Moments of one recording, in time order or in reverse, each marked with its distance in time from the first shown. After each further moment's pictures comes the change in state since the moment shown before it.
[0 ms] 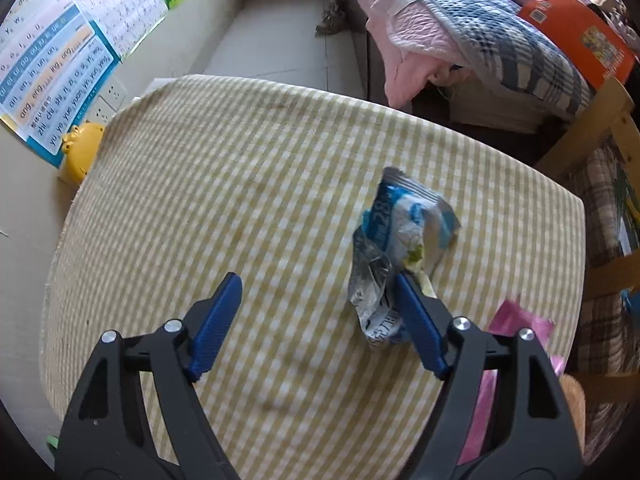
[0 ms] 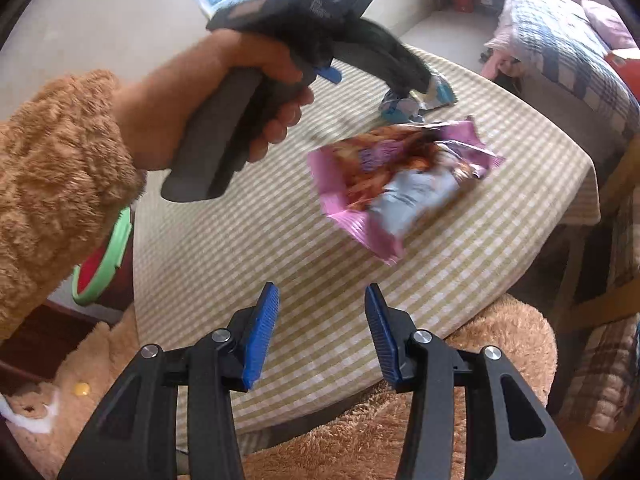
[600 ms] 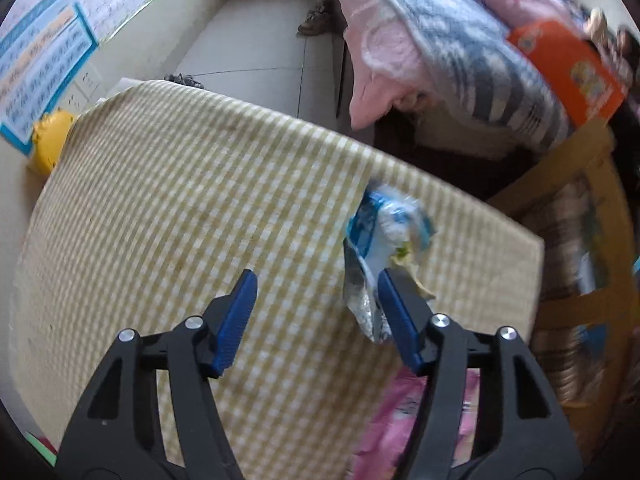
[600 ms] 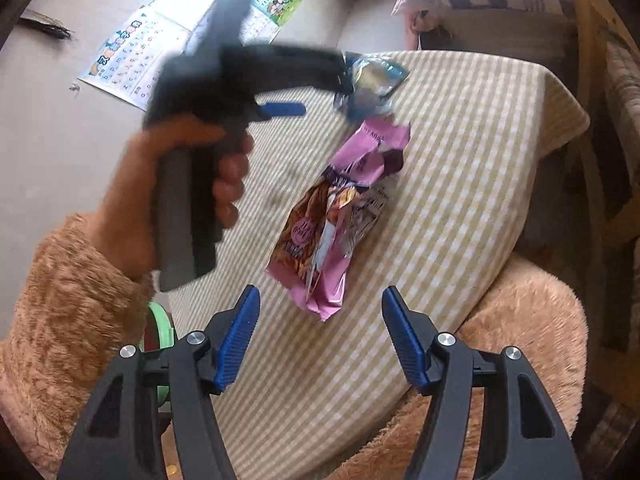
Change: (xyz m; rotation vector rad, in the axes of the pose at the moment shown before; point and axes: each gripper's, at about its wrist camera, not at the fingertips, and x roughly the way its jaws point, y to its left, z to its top) left arm -0.007 -0.018 0.030 -0.083 -0.001 -0.143; right arm -0.007 -0.050 0.001 0.410 -0.084 0.163
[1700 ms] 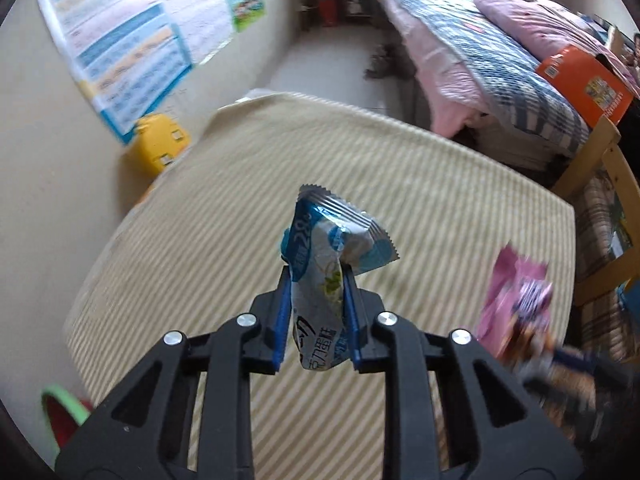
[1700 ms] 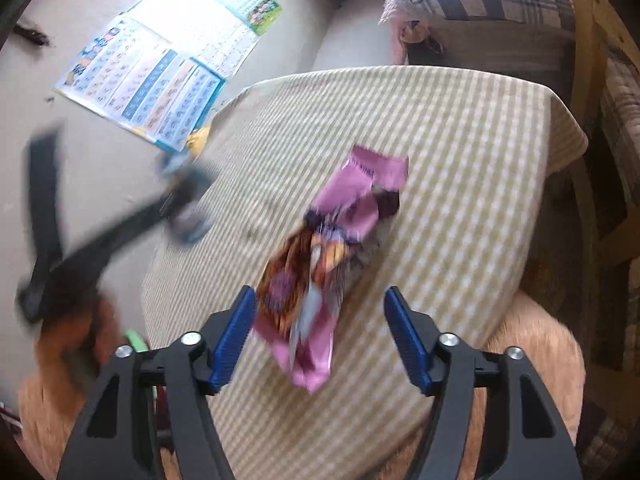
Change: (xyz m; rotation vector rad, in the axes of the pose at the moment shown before) left arm -0.084 0.068 -0.103 -0.035 -0.177 0.246; right arm 0.029 0.008 0.042 0.041 -0.050 -0.097
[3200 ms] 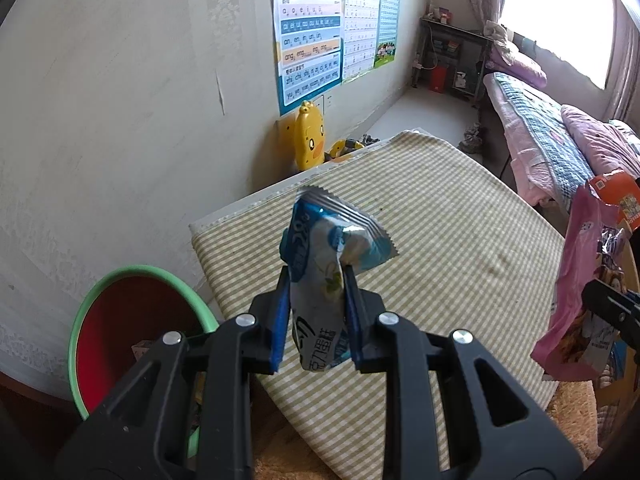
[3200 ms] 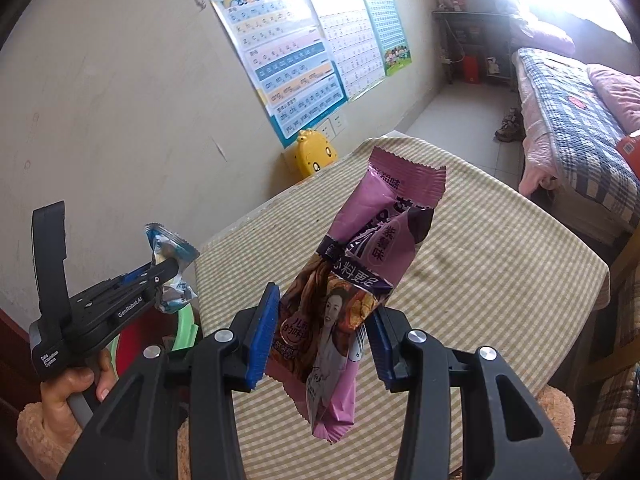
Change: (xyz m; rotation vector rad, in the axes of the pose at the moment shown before) left arm -0.129 0.173 -0.121 -0.381 -0.156 0.127; right arm -0.035 0.190 -0.062 -0.515 -0.136 0.018
